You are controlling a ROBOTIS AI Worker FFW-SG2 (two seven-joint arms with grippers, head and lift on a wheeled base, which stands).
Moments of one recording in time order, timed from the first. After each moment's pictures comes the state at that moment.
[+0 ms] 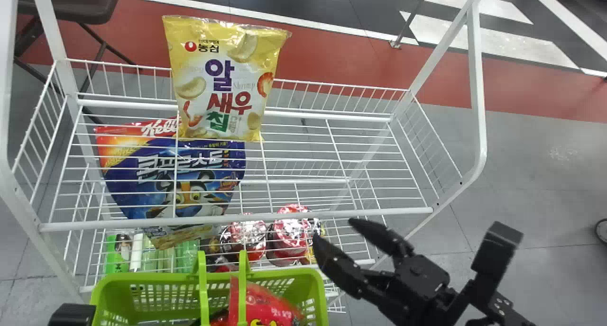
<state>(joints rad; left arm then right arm) 0.64 0.16 -0.17 -2.34 0.26 1.18 -1.17 0.87 -0.02 -0.31 -2.48 -0.34 0.45 0.60</state>
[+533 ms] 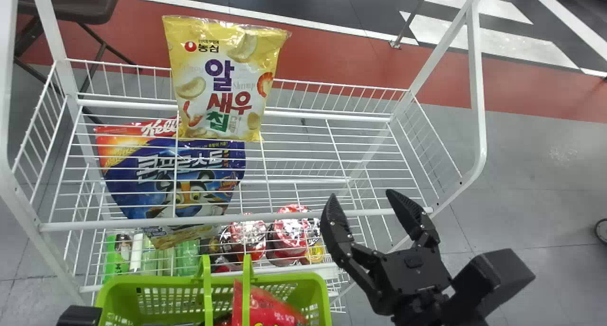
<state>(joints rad) 0.64 0.17 -0.19 -2.33 0.26 1.17 -1.17 0.95 -0.02 -0.04 -2.43 -0.08 -0.01 0.12</state>
